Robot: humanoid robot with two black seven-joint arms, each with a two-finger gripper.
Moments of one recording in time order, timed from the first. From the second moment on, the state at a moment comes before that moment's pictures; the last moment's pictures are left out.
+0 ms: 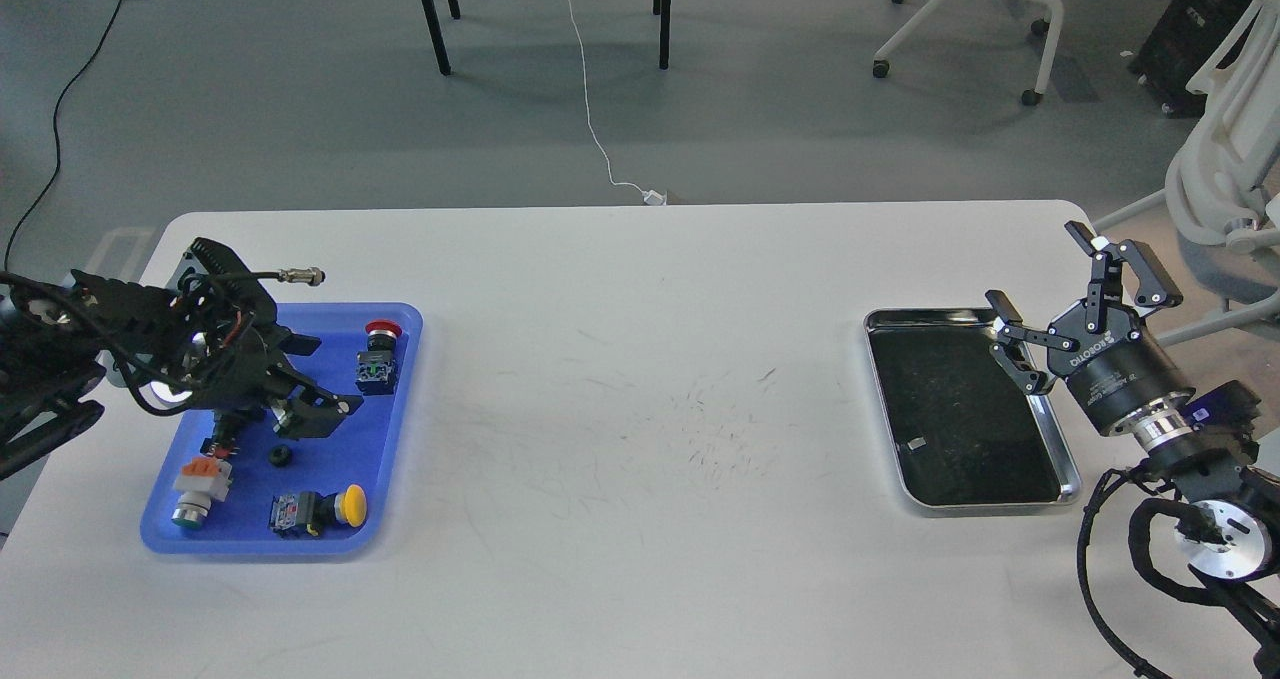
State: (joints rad) left arm -0.85 0.80 -0.22 -1.07 2.18 -0.32 -0.49; right arm 0.27 -0.59 0.85 1.04 -0.20 0.42 0.49
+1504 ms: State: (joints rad) left arm -0.81 0.75 -0.18 -0.95 2.18 -0.29 -0.49; right arm 0.27 -0.59 0.85 1.05 -0.20 0.42 0.49
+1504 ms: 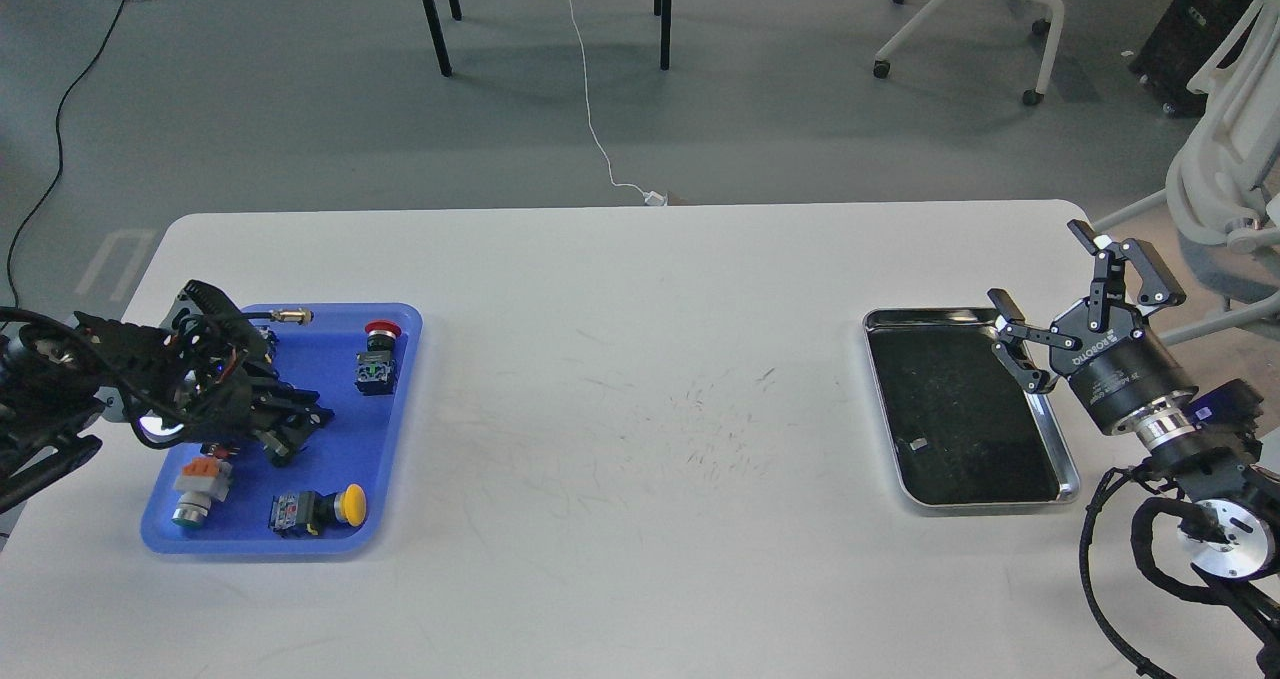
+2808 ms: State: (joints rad) left arm -1.17 0.09 -0.09 -0.91 2.18 -0.44 -0.49; right arm 0.69 -0.68 0.60 1.04 -0.20 0.41 0.49
